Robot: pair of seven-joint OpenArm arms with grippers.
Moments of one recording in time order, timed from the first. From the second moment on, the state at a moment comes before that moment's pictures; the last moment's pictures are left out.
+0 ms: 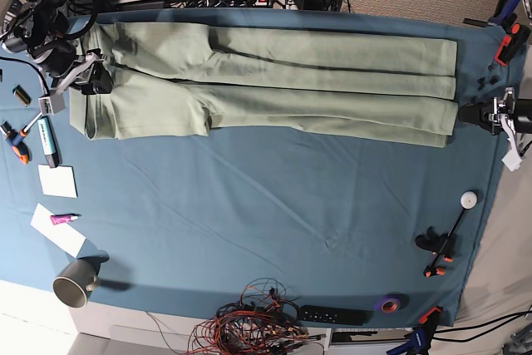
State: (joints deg) left arm -16.6 -43.7 1.1 43.0 -83.1 -43.3 81.2; right arm -15.9 20.3 41.0 96.1 46.7 39.8 -67.2
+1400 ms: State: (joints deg) left arm -9.7 -38.8 0.8 50.4 -87.1 -43.7 79.2; right arm -15.7 19.2 41.0 96.1 47.1 39.8 -67.1
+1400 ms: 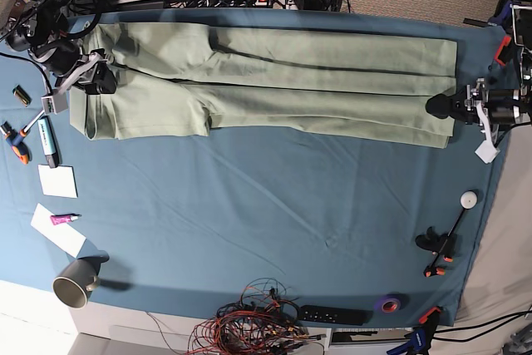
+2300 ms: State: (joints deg) left arm -6.1 -38.6 1.4 72.1 -82.7 -43.0 81.4; right arm -15.7 19.2 41.0 96.1 47.1 39.8 -67.1
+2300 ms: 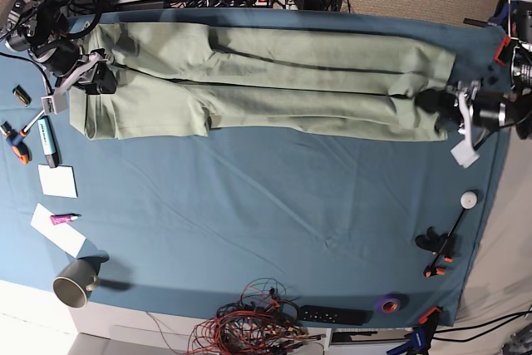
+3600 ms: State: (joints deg) left arm -3.3 -8.0 19.1 91.8 -63.8 -43.2 70.3; right arm -15.5 14.9 41.0 96.1 45.1 39.8 -65.5
